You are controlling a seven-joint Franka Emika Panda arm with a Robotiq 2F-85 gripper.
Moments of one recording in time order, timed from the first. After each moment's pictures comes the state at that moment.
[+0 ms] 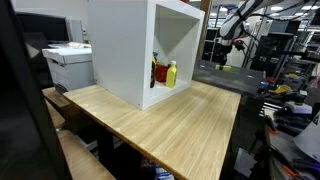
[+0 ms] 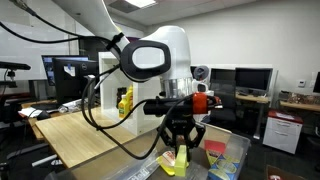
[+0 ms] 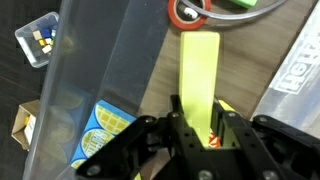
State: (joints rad) arm -0.53 0.36 -0.25 -1.99 -0.07 2.47 -1.02
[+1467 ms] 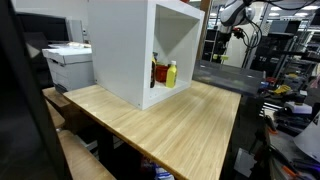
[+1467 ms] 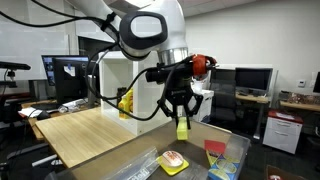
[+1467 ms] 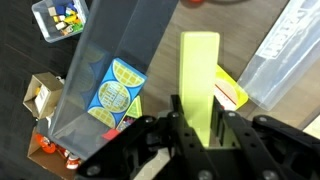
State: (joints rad) arm -0.47 0.25 -0.26 -1.97 -0.09 2.39 -1.05
